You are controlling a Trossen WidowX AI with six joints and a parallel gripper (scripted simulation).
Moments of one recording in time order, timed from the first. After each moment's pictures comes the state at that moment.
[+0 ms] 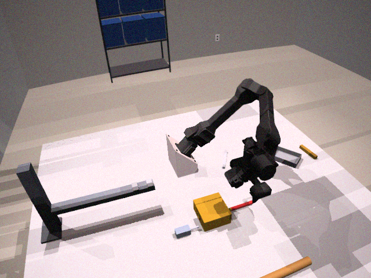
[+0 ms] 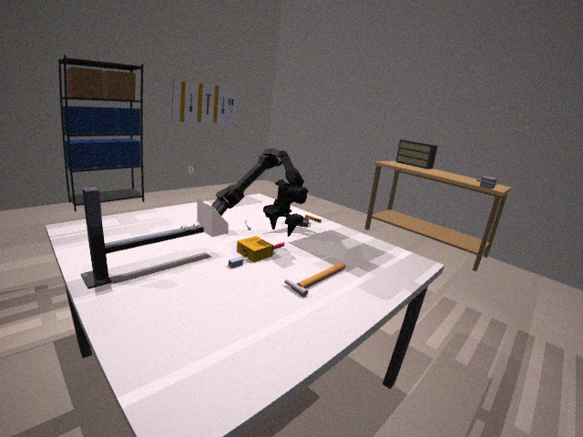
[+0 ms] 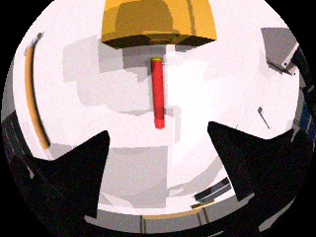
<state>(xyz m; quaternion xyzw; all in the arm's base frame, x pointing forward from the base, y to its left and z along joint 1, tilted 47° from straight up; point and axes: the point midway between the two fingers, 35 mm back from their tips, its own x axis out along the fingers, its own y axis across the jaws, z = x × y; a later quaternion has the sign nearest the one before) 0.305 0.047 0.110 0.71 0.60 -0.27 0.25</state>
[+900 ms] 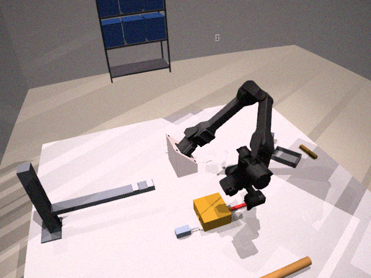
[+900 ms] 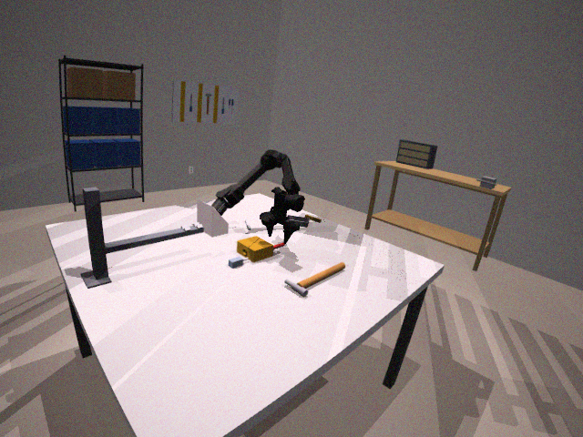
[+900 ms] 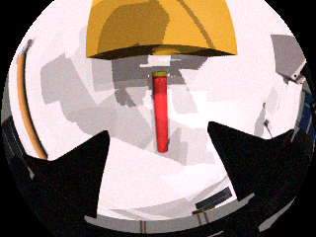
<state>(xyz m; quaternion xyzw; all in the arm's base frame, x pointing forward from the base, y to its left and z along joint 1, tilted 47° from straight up) 0.308 0.056 0.077 0.71 0.60 -0.27 0.25</state>
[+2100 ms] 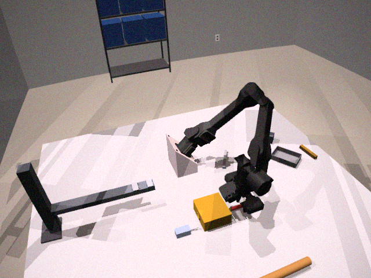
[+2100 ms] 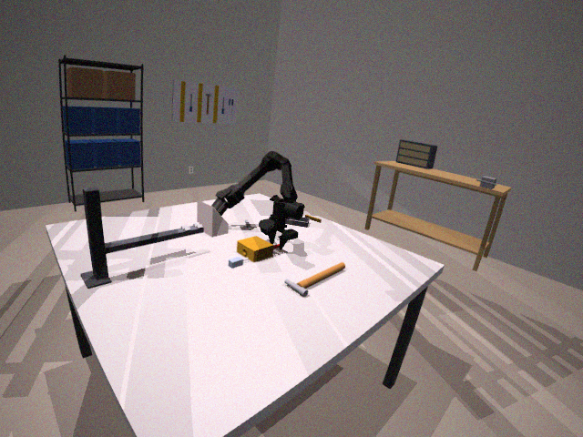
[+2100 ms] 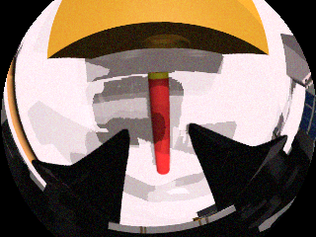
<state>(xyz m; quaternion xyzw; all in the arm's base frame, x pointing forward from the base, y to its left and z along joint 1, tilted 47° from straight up) 0.309 0.082 0.054 0.71 0.60 -0.27 0.24</state>
